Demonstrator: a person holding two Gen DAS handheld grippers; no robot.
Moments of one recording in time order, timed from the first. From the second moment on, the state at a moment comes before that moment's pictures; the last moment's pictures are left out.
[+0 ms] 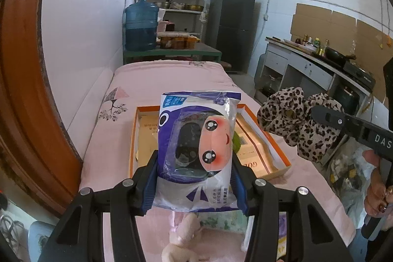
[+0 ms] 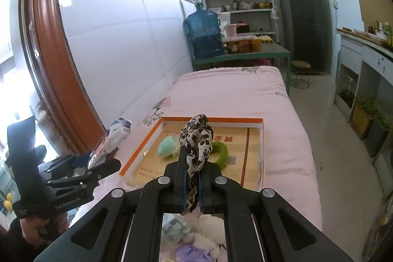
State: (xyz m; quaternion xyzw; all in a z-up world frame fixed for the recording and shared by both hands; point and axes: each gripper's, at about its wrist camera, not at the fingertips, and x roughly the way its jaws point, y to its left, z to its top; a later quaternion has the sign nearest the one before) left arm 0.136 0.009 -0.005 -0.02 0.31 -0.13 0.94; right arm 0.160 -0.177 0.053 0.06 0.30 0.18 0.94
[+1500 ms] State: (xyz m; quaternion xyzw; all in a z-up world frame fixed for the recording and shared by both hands) left arm 0.292 -0.036 -0.074 -0.05 0.47 -0.12 0.87; right arm 0.286 -0.202 -0.023 0.12 0.39 0.10 0.91
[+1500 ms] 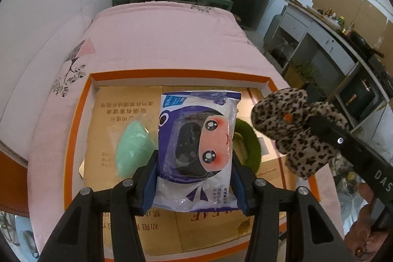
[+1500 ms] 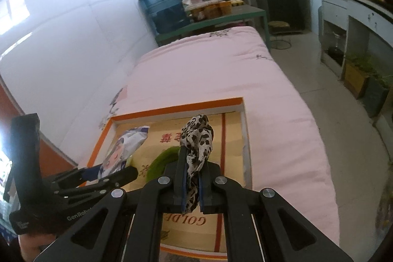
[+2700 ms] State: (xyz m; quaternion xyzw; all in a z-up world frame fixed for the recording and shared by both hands) left arm 0.303 -0.027 -0.098 -0.06 0.51 -0.09 0.85; right arm 0.294 -0.194 -0.060 0.08 0.45 0.08 0.89
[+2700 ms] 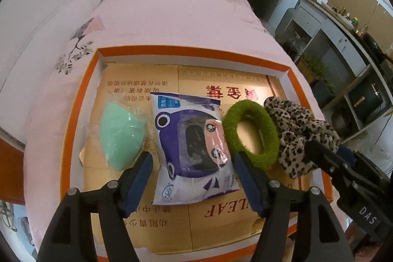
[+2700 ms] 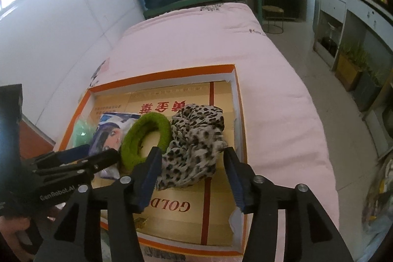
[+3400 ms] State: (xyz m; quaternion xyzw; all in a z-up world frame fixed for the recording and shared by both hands) left arm 0.259 -0.025 -0.054 -0.04 0.45 -0.10 0.89; right arm 0.259 -0.191 -0.033 0.06 0.43 0.08 0.90
